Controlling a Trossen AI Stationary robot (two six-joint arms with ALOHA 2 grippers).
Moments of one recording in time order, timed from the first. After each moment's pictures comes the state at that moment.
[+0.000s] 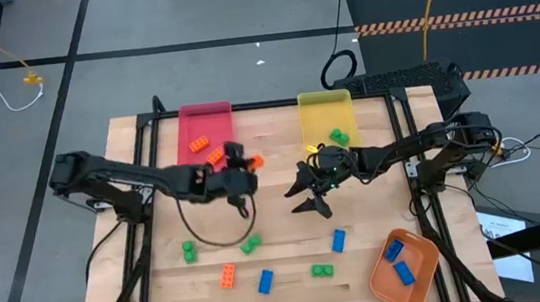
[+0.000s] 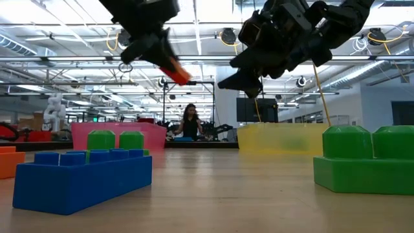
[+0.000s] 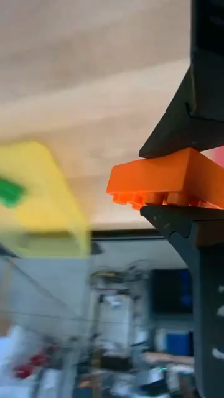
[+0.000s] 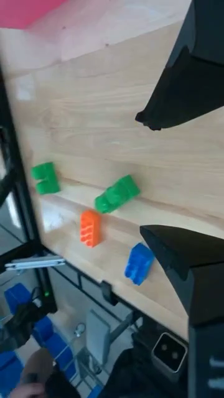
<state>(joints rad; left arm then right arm) -0.09 1.43 1.04 -0.42 -0.64 0.51 -0.05 1.54 0.68 0.43 -0.42 0.19</state>
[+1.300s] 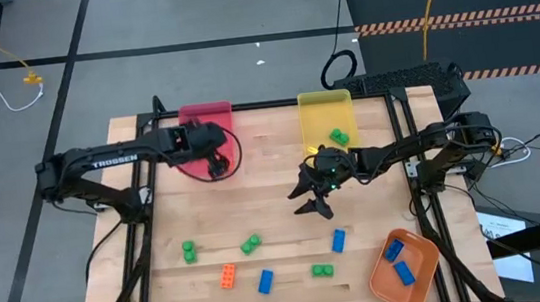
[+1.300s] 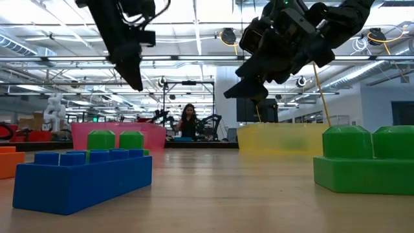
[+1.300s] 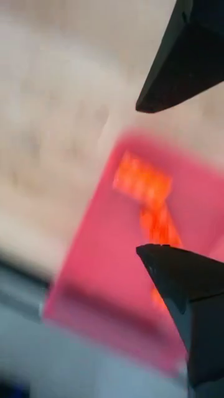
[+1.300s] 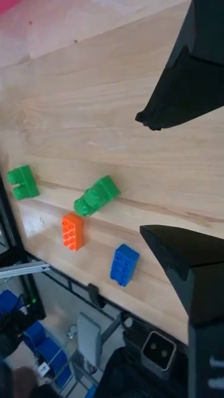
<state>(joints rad) 0.26 1.31 1.04 -0.81 -0.30 -0.06 -0.05 1.54 0.68 0.36 -0.42 0.22</state>
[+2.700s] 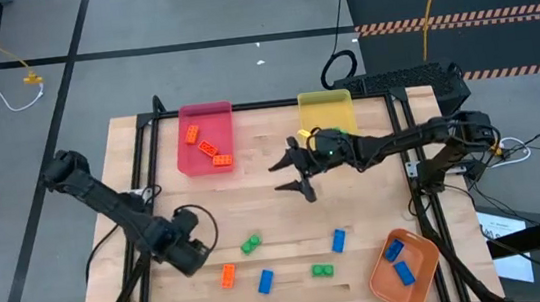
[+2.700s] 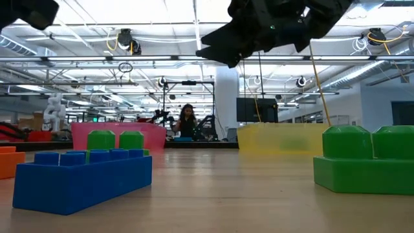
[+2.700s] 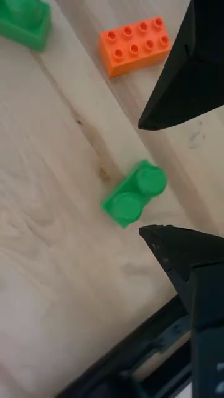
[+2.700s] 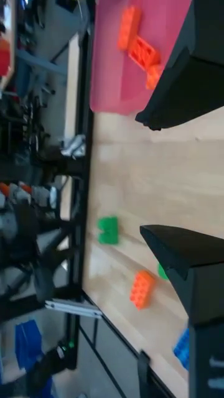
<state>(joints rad) -0.68 1.39 1.04 -1.22 -0.10 -1.67 -0.13 1.54 0.83 0.47 -0.32 -0.05</state>
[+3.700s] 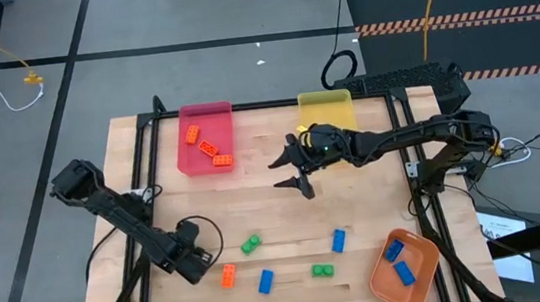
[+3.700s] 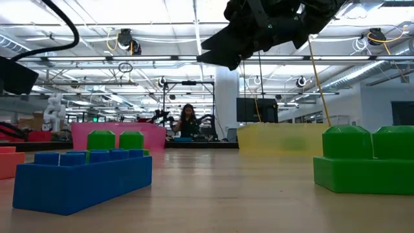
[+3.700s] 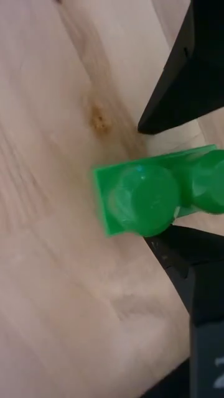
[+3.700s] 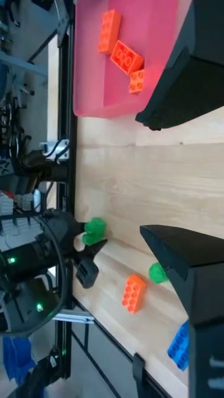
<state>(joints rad) -0.73 1.58 0.75 -0.87 -0.03 -1.79 -0.15 1.54 0.88 0.32 -0.32 -0.04</state>
